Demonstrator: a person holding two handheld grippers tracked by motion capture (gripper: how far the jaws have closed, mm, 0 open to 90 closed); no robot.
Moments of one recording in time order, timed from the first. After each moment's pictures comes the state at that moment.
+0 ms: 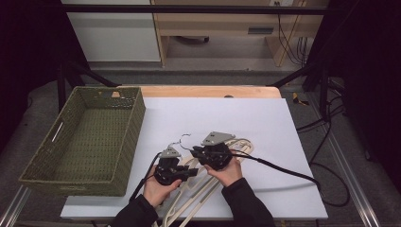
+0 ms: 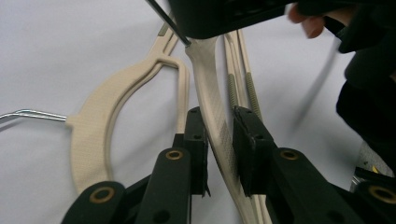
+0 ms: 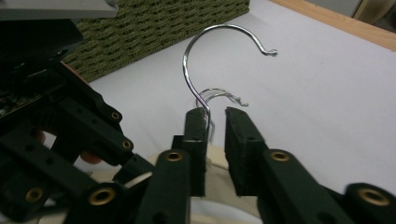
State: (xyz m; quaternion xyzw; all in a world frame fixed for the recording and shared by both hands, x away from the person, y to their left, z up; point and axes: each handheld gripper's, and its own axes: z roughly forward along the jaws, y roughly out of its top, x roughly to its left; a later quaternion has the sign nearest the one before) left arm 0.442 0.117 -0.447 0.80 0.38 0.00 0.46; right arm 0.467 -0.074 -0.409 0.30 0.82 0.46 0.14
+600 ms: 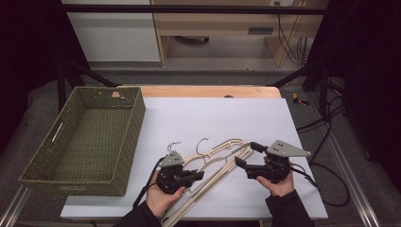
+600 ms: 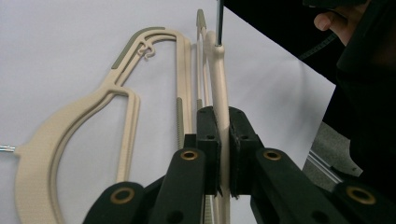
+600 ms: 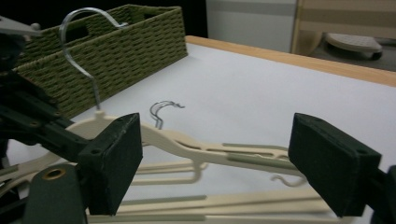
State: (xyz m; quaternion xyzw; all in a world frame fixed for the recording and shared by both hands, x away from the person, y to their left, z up) left arm 0.408 0.102 -0.417 0.80 0.34 0.01 0.50; right arm 0.418 -0.214 -0.392 0.37 0.73 0.55 0.18
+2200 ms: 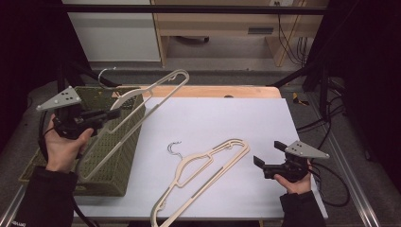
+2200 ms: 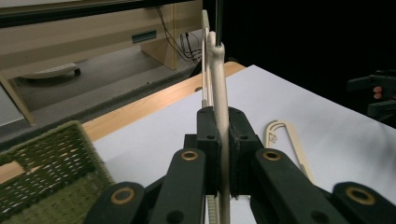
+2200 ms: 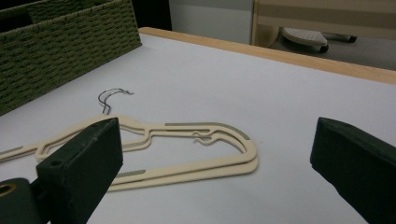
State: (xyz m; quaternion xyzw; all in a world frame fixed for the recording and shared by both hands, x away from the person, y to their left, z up) left arm 0.460 0.301 -0.254 0.76 0.33 0.21 0.52; right arm 0.420 -0.258 -0.401 0.40 0.72 0.51 0.23
